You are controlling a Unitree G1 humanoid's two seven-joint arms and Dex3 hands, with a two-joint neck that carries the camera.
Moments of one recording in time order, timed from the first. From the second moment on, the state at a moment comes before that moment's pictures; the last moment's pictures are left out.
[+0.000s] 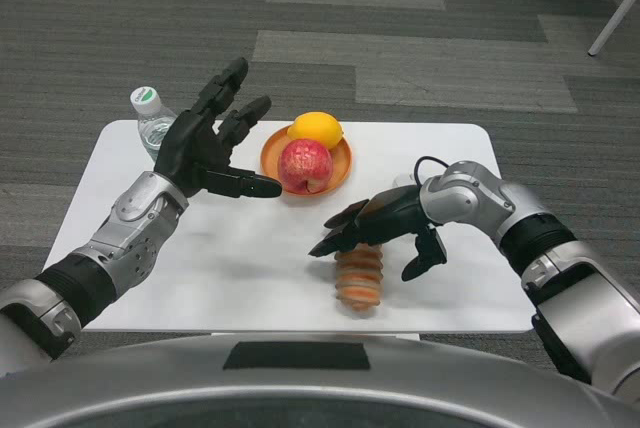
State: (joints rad) left arm -0.38 0.44 -0.64 0.52 -0.86 -0.55 -0.19; right arm -0.51 -0.40 0.42 0.71 -0.67 -0.91 0.77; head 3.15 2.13
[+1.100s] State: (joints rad) left arm -0.38 0.43 -0.64 0.54 -0.86 -0.55 -0.19; right arm -0.54 -0.33 0.28 0.94 -0.65 -0.92 0.75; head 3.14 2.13
